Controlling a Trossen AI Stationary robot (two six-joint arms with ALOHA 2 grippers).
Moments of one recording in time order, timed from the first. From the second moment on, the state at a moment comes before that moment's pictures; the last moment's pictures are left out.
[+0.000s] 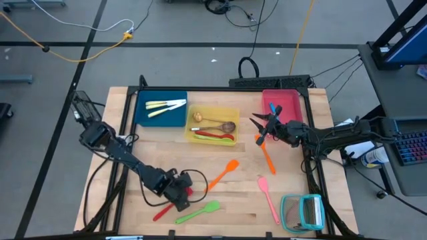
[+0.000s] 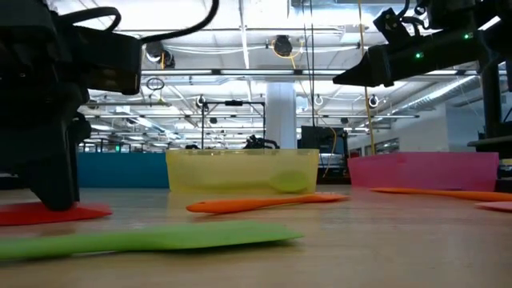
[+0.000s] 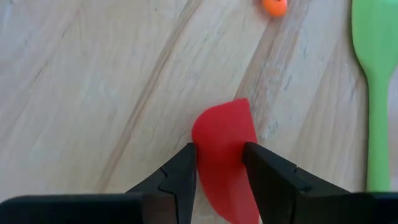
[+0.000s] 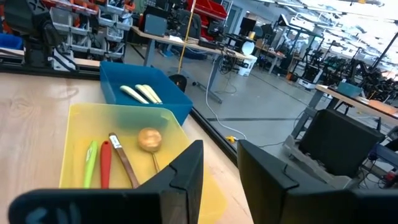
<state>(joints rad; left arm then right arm) -0.61 1.81 0.94 -0.34 -0.16 -1.05 -0.05 0.99 0.29 0.65 0.52 -0.25</state>
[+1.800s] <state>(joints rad) -0.57 1.70 0.94 -0.43 -0.18 -0.98 -0.05 0.99 0.29 0.64 0.52 -0.25</state>
